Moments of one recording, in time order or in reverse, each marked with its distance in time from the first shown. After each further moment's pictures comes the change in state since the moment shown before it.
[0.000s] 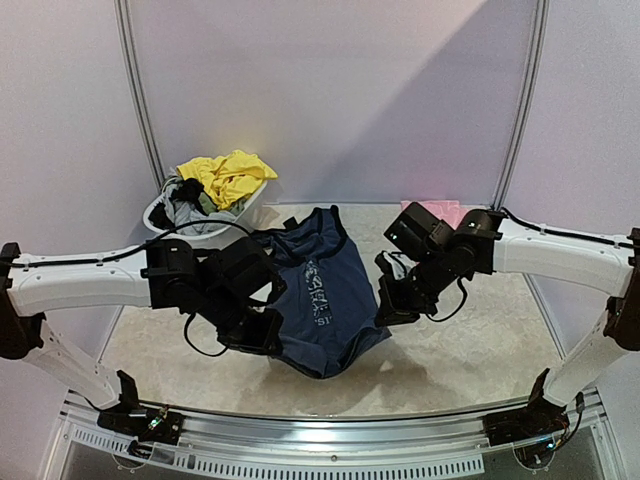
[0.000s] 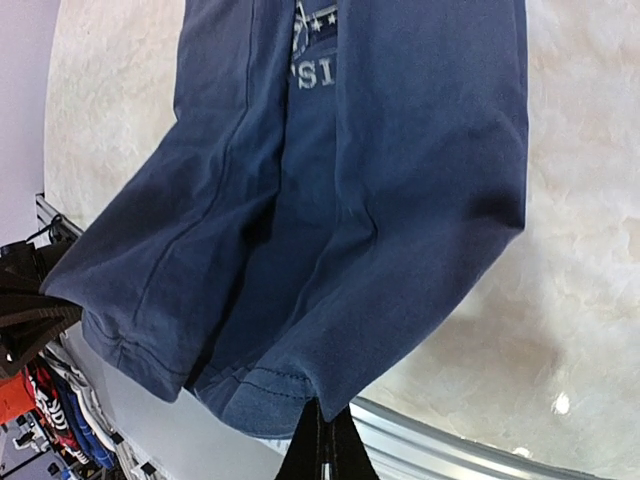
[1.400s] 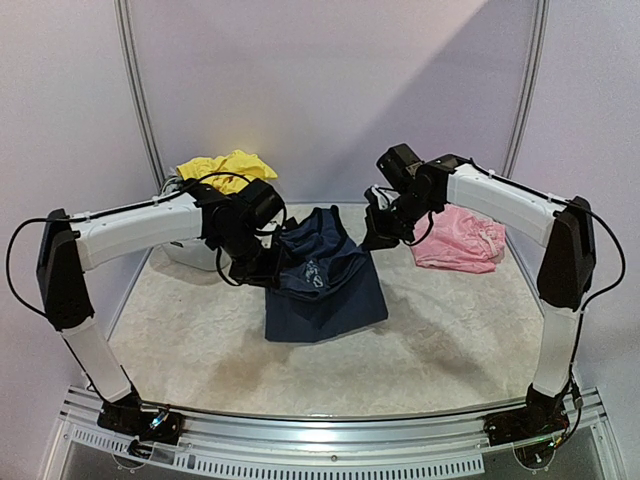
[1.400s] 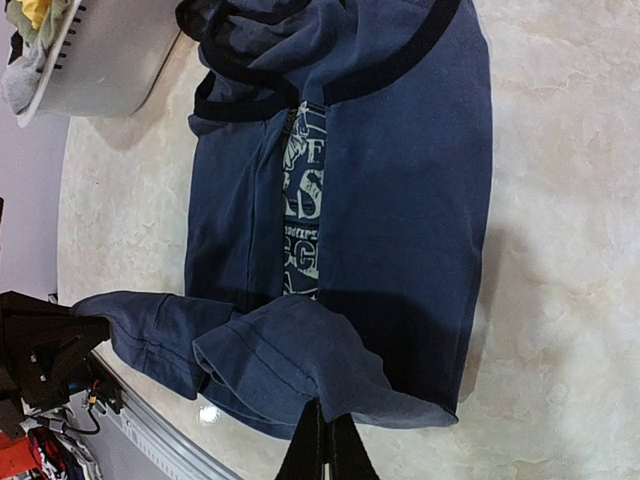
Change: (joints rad) left arm 0.359 0.347 0.356 -0.086 -0.052 0.236; right arm -0.287 0.433 0.573 -0.070 -0.034 -0.281
